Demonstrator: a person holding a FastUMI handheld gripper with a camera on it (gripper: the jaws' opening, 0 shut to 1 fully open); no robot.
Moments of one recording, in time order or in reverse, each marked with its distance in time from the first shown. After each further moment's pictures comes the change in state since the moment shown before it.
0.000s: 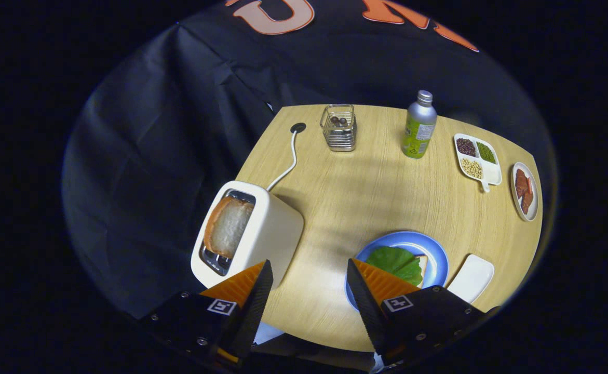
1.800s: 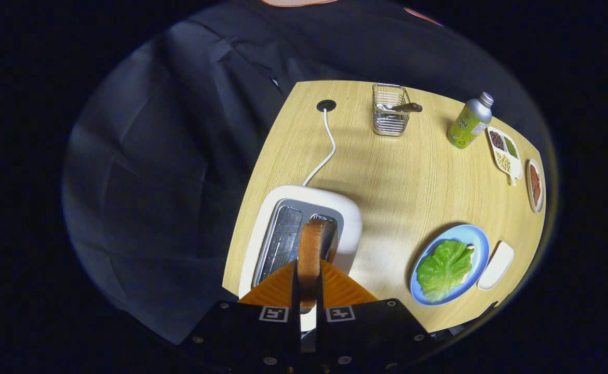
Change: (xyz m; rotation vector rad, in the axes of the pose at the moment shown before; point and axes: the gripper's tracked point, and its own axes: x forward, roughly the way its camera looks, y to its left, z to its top) arm 0.053 0.105 0.018 0.083 0.150 -0.006
